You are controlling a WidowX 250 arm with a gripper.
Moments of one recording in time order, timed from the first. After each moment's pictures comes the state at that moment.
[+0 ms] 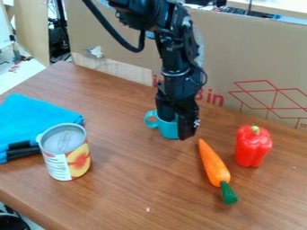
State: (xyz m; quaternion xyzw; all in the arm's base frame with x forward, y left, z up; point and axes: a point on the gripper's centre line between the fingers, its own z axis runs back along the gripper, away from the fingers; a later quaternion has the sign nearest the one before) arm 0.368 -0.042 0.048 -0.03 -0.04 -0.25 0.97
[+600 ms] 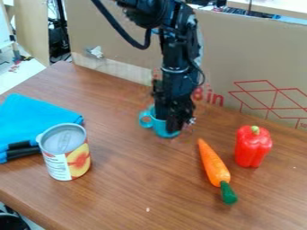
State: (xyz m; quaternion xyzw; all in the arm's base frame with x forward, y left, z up) arm 0.369 -0.028 0.051 0.01 0.01 -0.23 0.97
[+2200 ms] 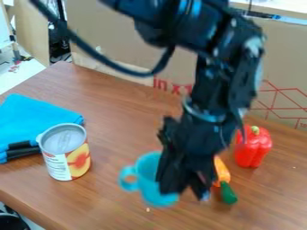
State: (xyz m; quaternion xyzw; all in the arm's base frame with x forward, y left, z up) arm 0.215 -0.109 0.089 0.05 0.10 -0.35 0.93
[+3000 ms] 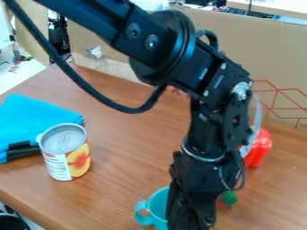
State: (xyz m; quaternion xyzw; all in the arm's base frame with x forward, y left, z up) arm 0.204 -0.126 0.057 0.00 0.09 -0.42 0.90
